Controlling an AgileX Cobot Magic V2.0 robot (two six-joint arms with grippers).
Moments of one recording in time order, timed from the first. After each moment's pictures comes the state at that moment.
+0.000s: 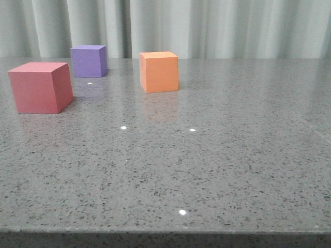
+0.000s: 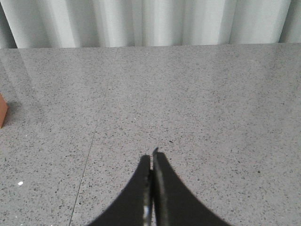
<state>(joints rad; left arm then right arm) -0.06 0.01 -0.13 0.09 0.11 -0.25 0.05 0.52 -0.49 -0.19 0.29 0.24</state>
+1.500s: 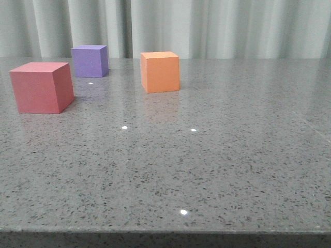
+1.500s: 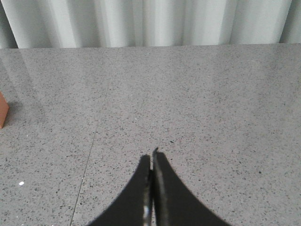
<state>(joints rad) -0.06 0.65 -0.85 0.12 0.81 -0.24 0.05 0.52 -0.49 -0.19 0.29 0.24</state>
